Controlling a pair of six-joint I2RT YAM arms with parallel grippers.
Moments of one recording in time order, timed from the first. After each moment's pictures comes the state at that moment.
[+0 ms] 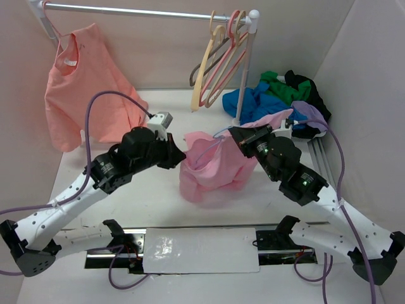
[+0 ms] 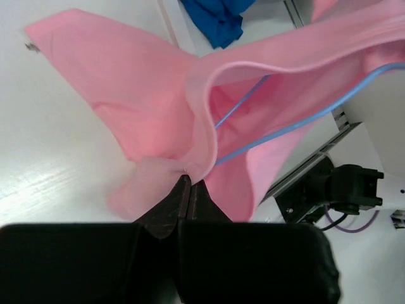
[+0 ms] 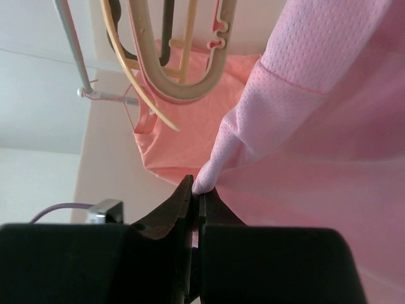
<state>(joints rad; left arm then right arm) -0.78 1.00 1.09 -0.54 -0.03 -0.58 0.81 0.81 0.95 -0.24 0.45 1.32</state>
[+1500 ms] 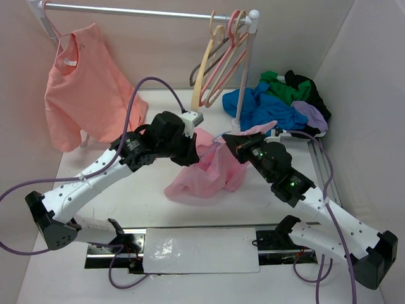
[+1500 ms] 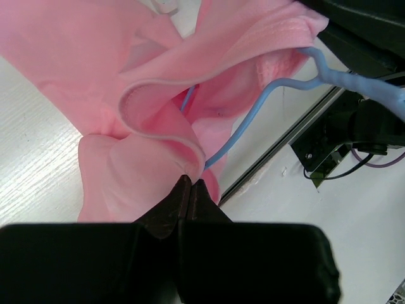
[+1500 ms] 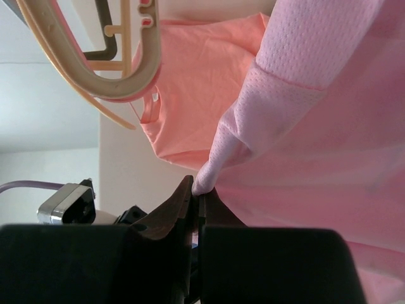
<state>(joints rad) -0.82 1.32 1.43 -0.79 0.12 -0.38 0.70 0.83 0.73 -0.02 0.24 1.52</state>
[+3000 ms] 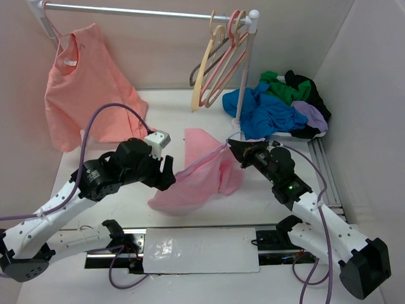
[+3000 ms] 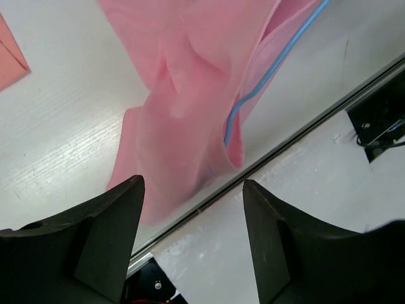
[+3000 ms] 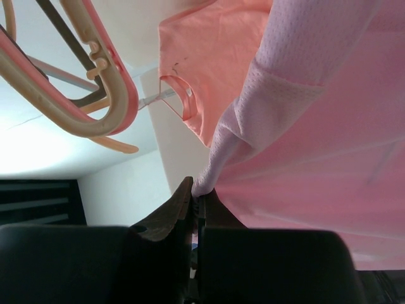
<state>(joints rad) -0.82 0.94 1.18 -0.93 -0.05 -0.38 0.51 0.80 0.50 0.18 -0.07 1.91</state>
